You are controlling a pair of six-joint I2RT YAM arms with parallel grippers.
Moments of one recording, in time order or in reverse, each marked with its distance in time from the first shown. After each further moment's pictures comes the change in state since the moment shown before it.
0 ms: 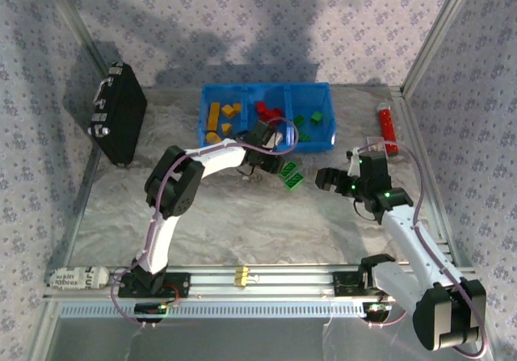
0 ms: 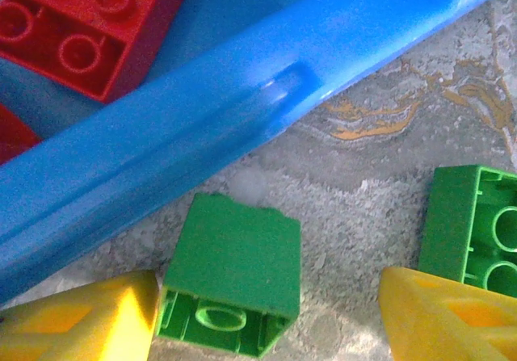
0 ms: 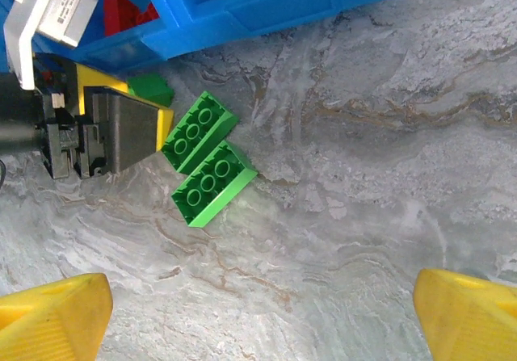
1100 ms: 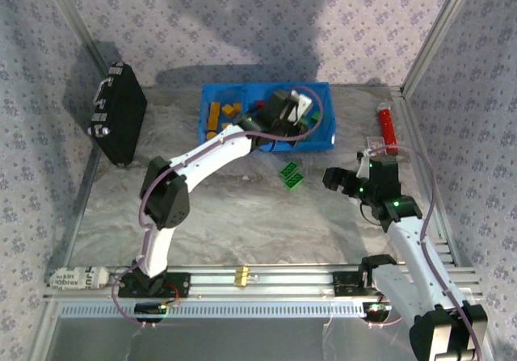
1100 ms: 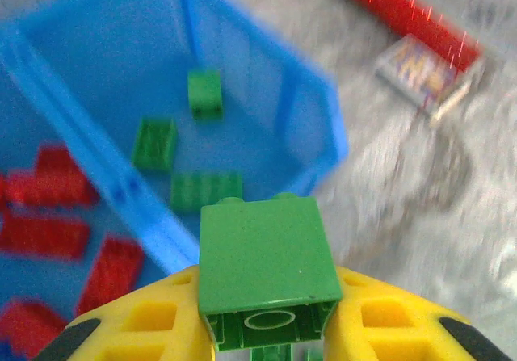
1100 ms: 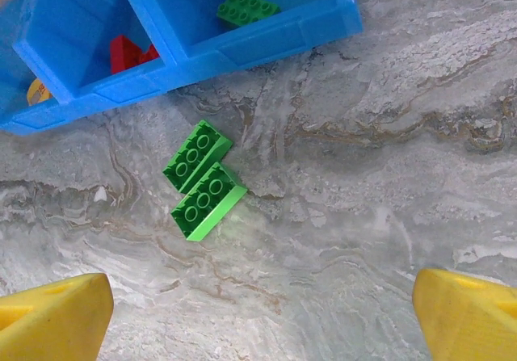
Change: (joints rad) left arm -0.120 -0.067 0.447 -0.143 -0.072 0.101; right arm -0.055 -0.125 -0.006 -0.044 0.011 0.011
